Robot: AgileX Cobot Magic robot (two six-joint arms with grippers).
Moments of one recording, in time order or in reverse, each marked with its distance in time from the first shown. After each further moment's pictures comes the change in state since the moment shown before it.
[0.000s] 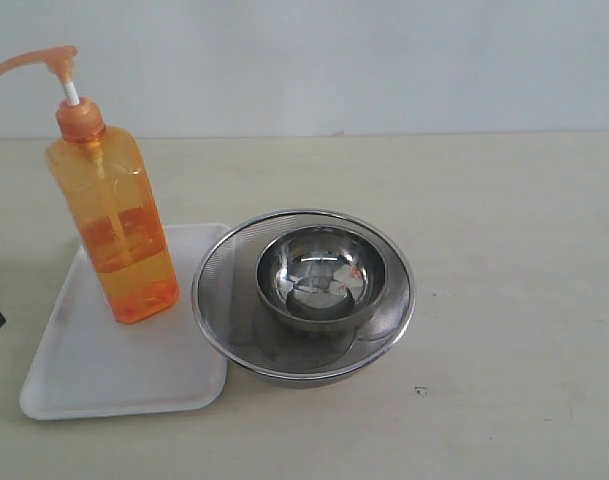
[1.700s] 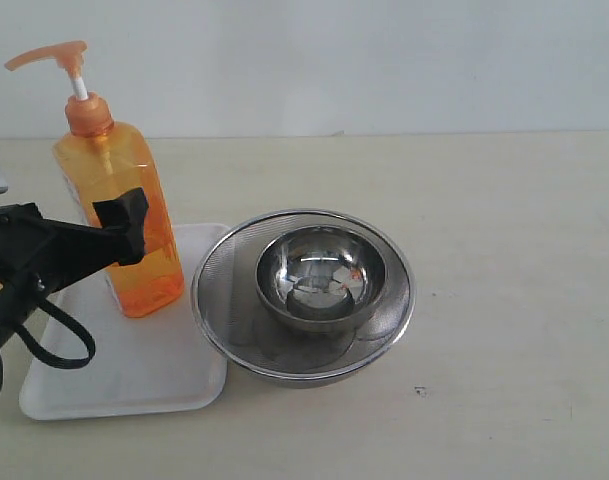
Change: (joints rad) left arm -0.013 0.594 -0.321 -0.084 -0.177 -0.004; right arm 0.000 0.000 0.000 0.011 0.000 0.000
